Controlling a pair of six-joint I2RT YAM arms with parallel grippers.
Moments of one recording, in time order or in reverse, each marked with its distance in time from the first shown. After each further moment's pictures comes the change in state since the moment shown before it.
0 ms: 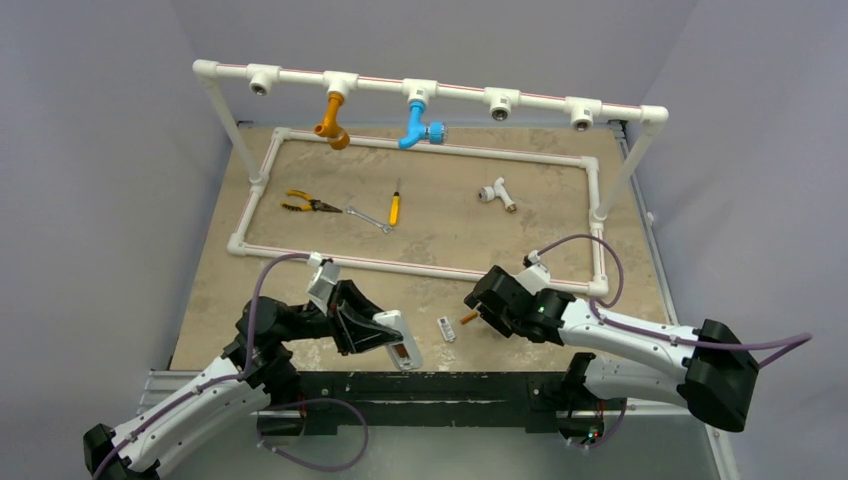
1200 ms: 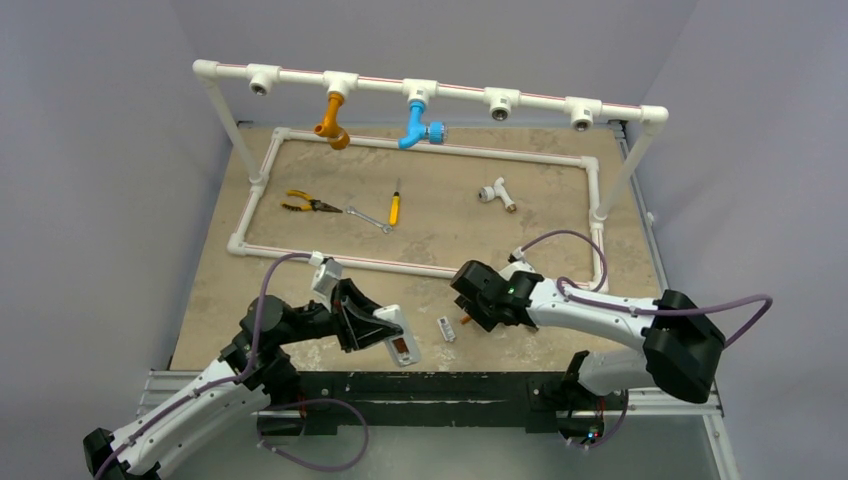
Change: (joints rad) left arm 0.000 -0.037 0.000 -0.154 -0.094 0.031; right arm 0.002 0.225 0.158 -0.101 -0.058 0.103
